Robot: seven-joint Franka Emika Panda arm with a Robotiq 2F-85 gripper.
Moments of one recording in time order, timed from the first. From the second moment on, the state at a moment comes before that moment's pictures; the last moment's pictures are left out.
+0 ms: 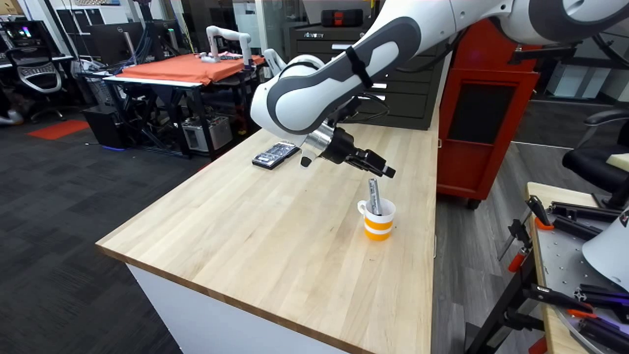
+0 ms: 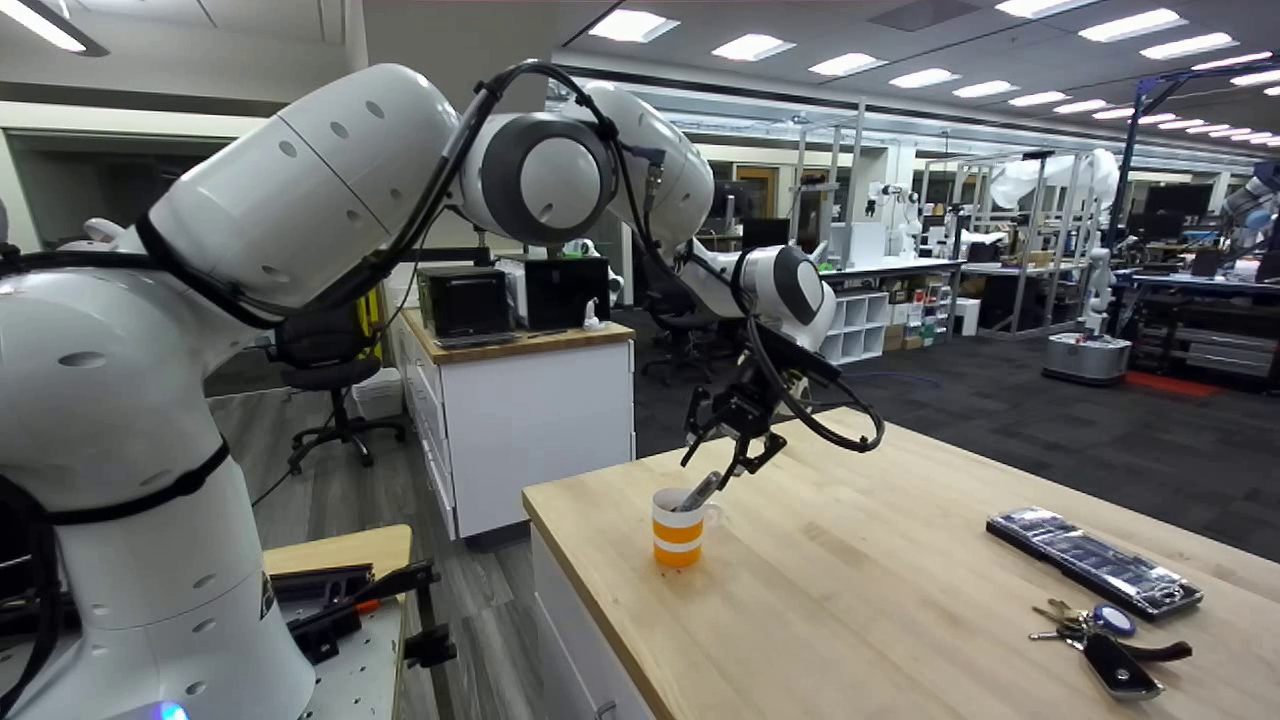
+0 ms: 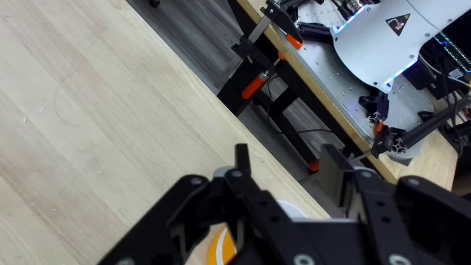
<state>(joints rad) 0.13 0.94 0.15 -1.17 -0.33 1.11 -0.76</state>
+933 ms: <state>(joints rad) 0.03 0.76 0.14 -1.18 -0.21 1.30 -0.64</state>
